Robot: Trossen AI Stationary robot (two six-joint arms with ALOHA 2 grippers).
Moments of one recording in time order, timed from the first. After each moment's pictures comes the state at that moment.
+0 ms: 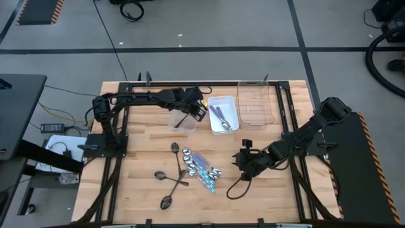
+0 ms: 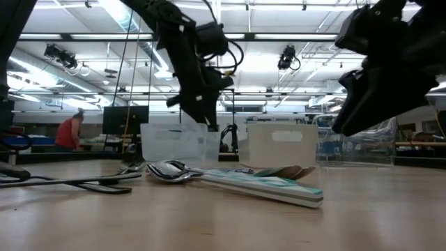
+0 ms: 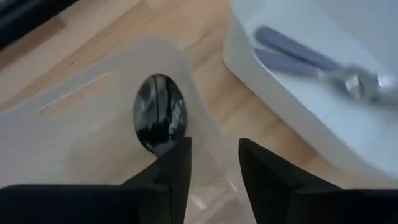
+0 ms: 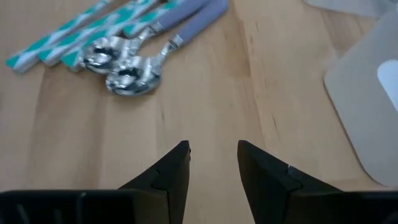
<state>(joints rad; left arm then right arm) 0.31 1.83 1.33 -0.55 -0.19 -0.48 0.53 1.47 0.65 -0.15 0.51 0.42</state>
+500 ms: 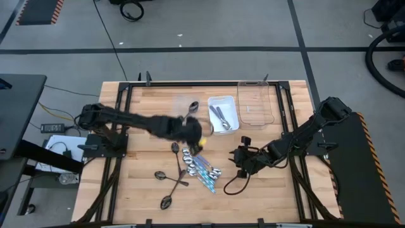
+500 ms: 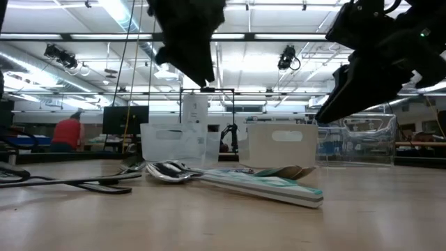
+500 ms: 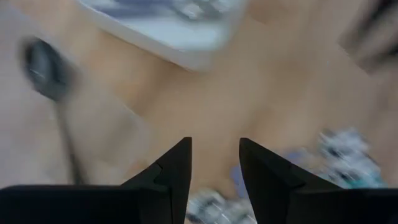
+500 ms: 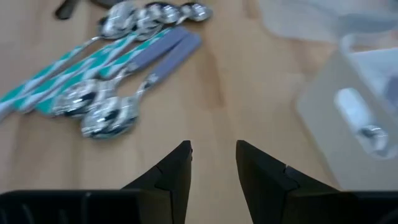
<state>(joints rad) -0.11 1.69 1.36 -0.72 -0.30 -0.60 0.50 1.47 0.65 -0.07 0.61 0.41</state>
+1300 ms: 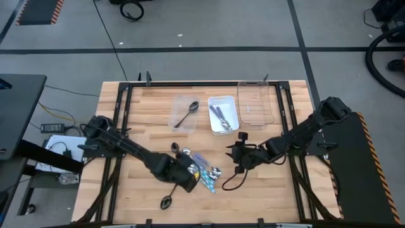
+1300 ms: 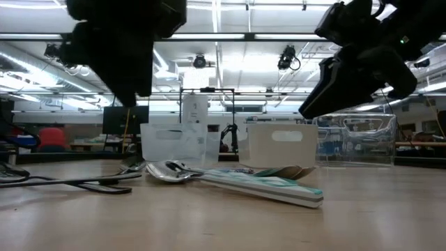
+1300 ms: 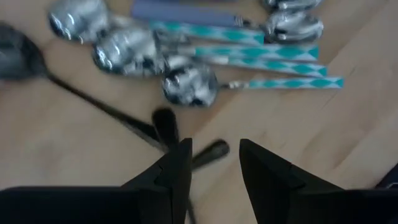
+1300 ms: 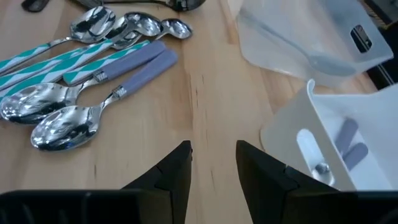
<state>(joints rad) -0.48 1.82 1.36 -0.78 -0.20 -1.30 0.44 1.47 0.65 0.00 0.64 0.17</state>
